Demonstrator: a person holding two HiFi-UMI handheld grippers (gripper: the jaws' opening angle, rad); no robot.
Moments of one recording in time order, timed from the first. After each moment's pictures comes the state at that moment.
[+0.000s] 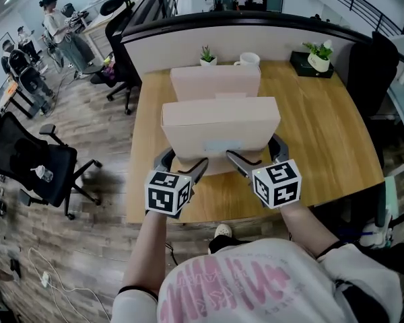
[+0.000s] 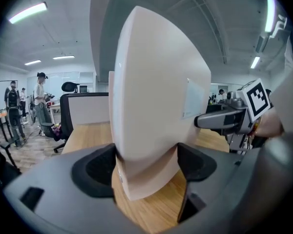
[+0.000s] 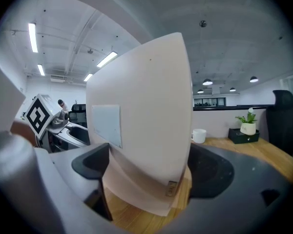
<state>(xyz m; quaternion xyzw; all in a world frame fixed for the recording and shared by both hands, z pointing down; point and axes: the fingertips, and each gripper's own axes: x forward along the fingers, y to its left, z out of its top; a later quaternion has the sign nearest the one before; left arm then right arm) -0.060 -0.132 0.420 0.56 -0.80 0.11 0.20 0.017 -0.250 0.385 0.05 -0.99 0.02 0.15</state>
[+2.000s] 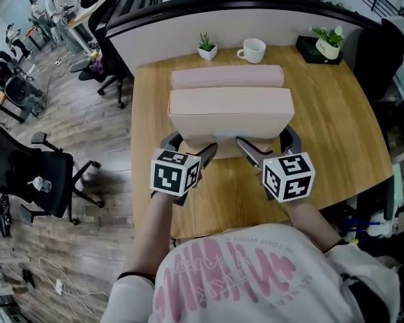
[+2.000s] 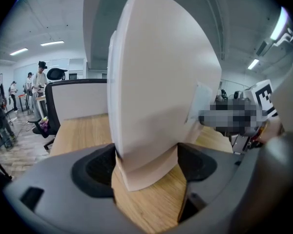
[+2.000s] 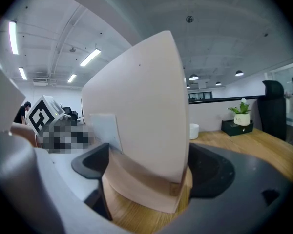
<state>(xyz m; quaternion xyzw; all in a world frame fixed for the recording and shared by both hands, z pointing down) -0.136 -0.196 0.450 0.59 -0.75 0.14 0.26 -0.043 -0.300 0.405 0.12 -0.98 0.06 0.16</state>
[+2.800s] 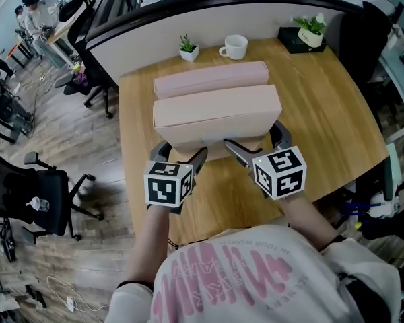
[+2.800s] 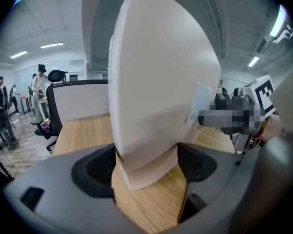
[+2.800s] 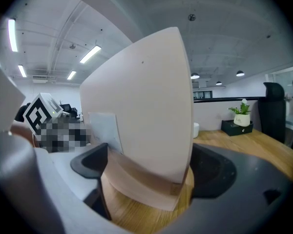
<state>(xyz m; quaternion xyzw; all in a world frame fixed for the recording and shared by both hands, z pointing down) -0.140 -0.190 0.450 0.59 -0.75 0.15 0.26 -0.049 -0.296 0.408 0.12 -0.97 0.06 0.18</state>
